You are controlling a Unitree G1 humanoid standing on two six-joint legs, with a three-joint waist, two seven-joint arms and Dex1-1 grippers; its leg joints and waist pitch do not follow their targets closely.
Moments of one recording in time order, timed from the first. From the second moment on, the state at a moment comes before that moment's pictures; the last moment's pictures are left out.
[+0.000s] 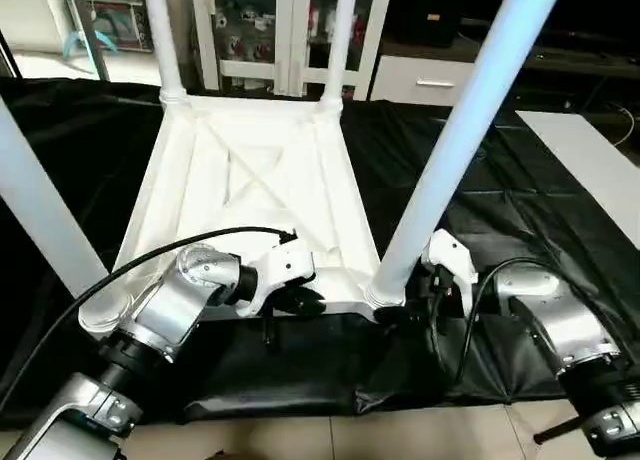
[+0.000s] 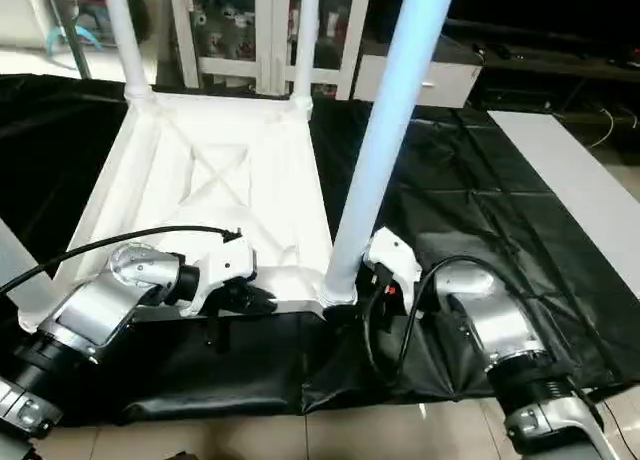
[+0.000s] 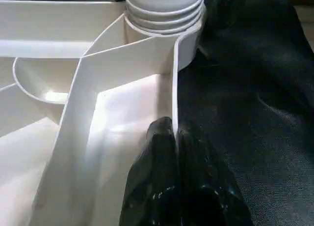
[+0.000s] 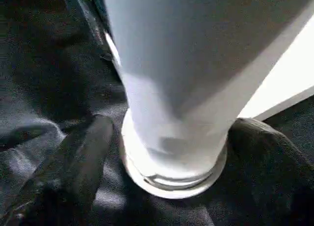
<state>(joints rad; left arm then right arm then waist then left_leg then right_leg) -0.50 0.43 -0.42 0.28 0.01 0.29 -1.14 -0.43 -0.47 0.23 0.46 0.16 0.13 1.17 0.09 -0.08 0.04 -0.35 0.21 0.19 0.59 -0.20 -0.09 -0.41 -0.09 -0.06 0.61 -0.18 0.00</state>
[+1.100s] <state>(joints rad) -0.59 0.26 -0.35 0.41 0.08 0.46 -0.80 -0.52 -0.20 0.07 0.65 0.13 0.19 0.58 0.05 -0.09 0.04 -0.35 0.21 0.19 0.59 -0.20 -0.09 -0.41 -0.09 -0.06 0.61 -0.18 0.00</state>
